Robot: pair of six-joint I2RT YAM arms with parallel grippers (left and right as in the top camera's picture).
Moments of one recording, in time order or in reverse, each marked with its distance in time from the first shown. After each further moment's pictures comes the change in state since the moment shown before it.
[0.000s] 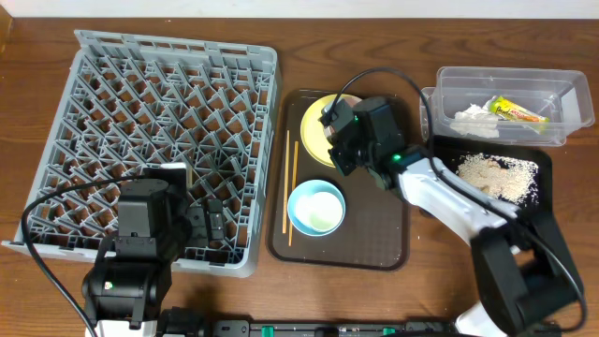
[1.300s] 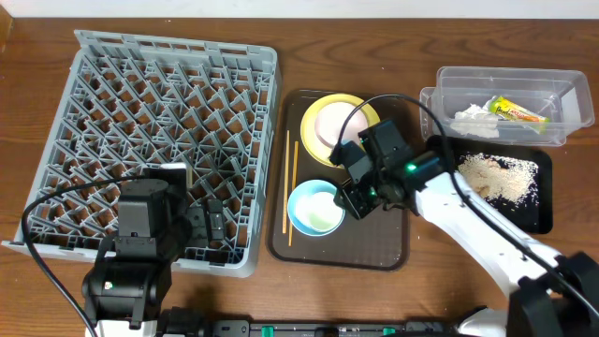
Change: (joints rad) left arm 0.000 0.000 0.000 -0.002 0.000 0.000; right arm 0.043 -0.196 0.005 -0.618 -0.182 0.125
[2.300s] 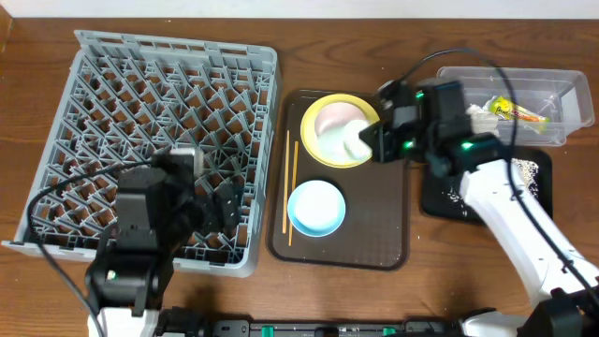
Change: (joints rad) left arm 0.000 0.056 0.000 0.176 0.280 -0.090; right arm -0.266 -0.077 0.097 0.209 -0.162 0.285
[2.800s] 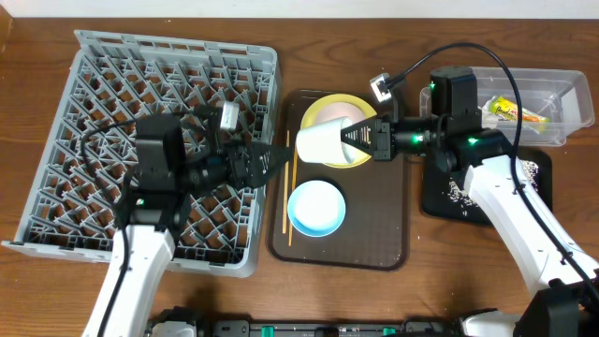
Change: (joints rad) left arm 0.000 0.369 -0.001 0.604 0.729 -0.262; right arm -0.027 0.023 0.000 0.153 -0.529 0.030
